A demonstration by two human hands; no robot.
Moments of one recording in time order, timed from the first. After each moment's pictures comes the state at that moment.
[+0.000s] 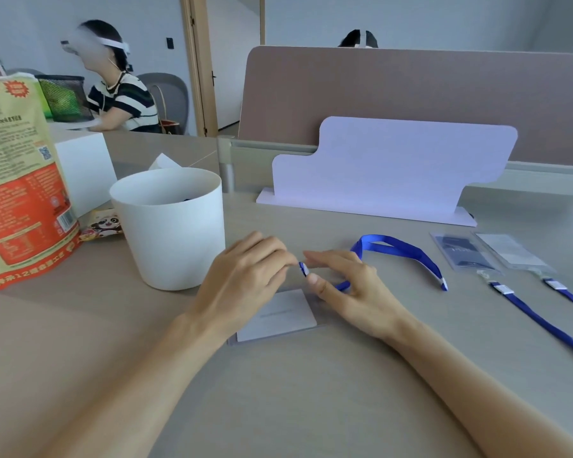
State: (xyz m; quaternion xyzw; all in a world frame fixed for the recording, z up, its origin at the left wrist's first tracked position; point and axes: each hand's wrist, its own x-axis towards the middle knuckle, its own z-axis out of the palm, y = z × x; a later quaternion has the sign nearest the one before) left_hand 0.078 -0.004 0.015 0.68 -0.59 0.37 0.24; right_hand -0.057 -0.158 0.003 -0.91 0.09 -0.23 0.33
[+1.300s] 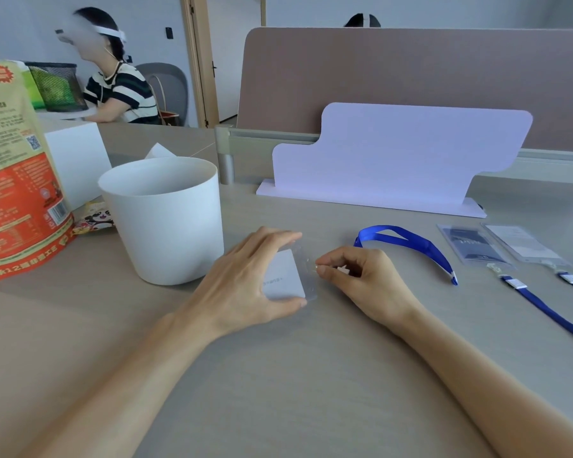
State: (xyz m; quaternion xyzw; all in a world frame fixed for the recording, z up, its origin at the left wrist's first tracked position) left_hand 0.069 0.006 0.016 0.77 -0.56 0.10 0.29; right_hand -0.051 -0.174 -0.001 -0.86 0.15 -0.25 0.42
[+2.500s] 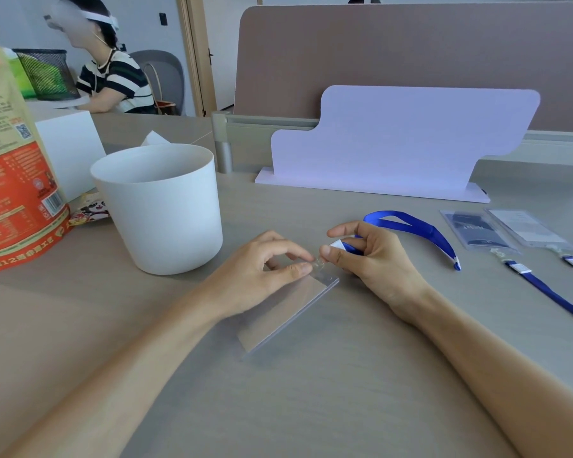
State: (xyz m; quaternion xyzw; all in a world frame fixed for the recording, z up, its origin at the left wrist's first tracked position) left_hand 0.069 -0.006 0.017 0.75 -0.51 -0.15 0.40; right_hand -0.059 -0.166 0.015 -0.76 0.17 -0.23 0.59
